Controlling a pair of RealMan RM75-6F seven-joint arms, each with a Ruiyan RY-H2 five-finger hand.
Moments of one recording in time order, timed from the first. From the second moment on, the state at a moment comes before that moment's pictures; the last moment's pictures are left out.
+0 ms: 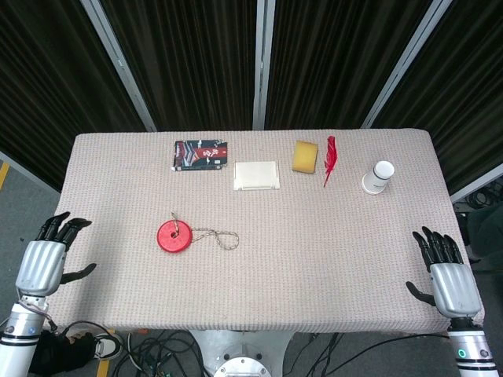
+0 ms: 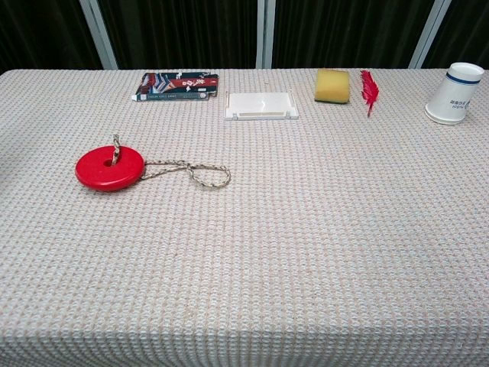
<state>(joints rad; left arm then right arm) -0.16 -1.21 -0.07 -1.61 1.55 1.51 0.05 0.08 -1.15 0.04 -1.65 -1.52 1.46 -0.14</state>
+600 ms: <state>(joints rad) -0.15 -1.22 -0.05 -1.59 1.55 1.51 0.03 0.16 -1.14 0.05 -1.74 -1.54 1.36 -0.20</state>
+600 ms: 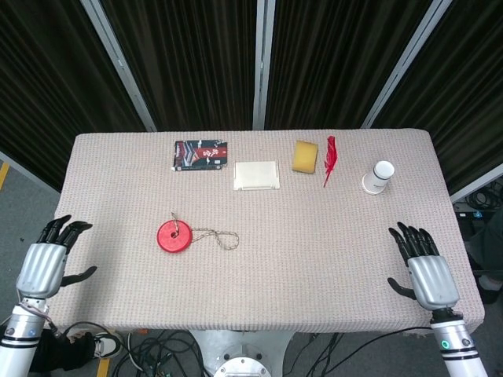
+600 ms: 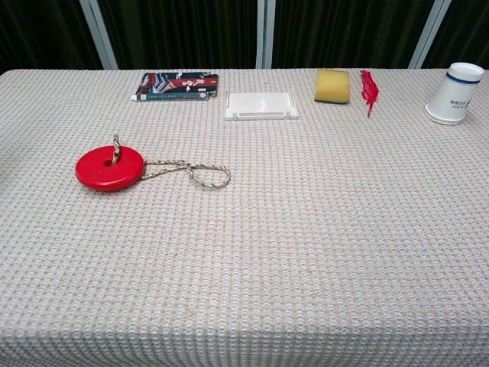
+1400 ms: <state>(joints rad) -0.14 -1.21 -0.05 -1.55 1.55 1.52 -0.02 0.80 -1.54 0.25 -1.72 -1.01 0.80 -0.48</state>
